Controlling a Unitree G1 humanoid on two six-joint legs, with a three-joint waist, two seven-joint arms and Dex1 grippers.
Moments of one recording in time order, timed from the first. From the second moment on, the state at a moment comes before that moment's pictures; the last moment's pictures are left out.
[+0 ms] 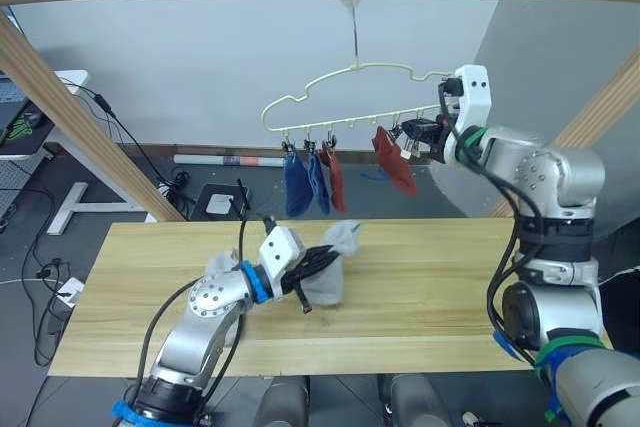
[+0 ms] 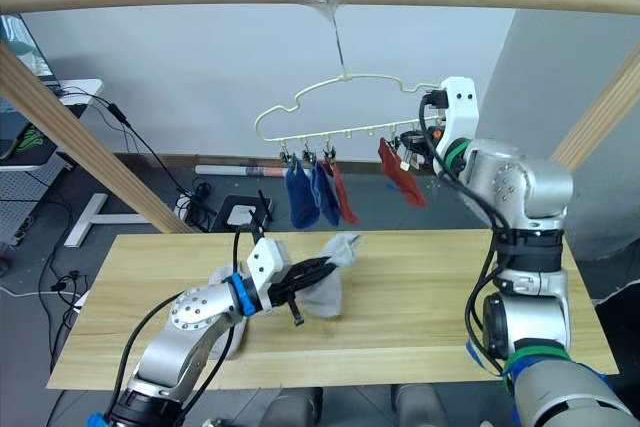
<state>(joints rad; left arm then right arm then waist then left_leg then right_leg) -0.14 0.41 -0.17 -0.17 -0.20 0.01 -0.84 -0.97 -0.33 -0.25 0.09 0.47 1.27 0.32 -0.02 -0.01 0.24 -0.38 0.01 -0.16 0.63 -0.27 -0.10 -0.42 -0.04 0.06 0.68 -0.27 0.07</state>
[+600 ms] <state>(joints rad) -0.38 0.18 -0.26 0.10 -0.05 -0.20 -0.70 -1.11 -0.22 -0.57 0.18 0.52 1.60 0.17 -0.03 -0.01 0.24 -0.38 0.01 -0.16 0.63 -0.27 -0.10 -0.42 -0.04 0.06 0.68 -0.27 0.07</state>
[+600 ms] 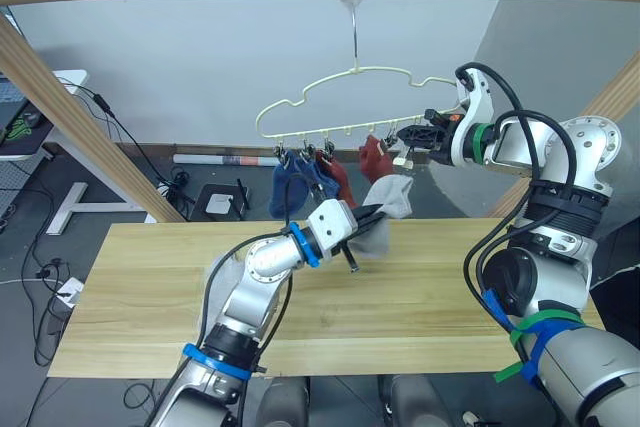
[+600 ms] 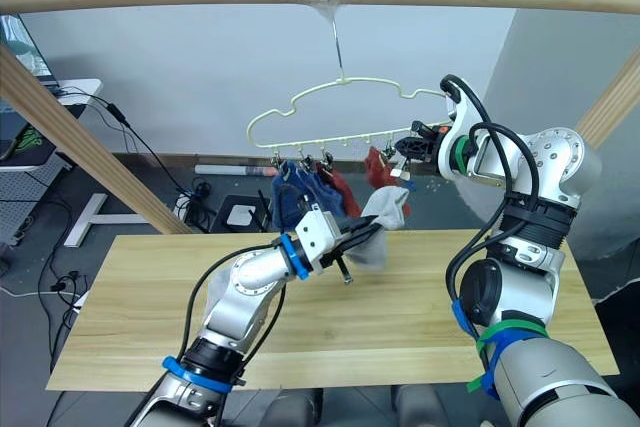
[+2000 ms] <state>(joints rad) -0.49 0.11 -0.26 0.21 -0.04 -0.20 -0.62 -1.04 -0.28 -0.64 0.17 0.74 1.61 0.06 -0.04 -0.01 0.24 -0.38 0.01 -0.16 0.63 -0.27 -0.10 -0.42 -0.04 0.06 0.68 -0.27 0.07</state>
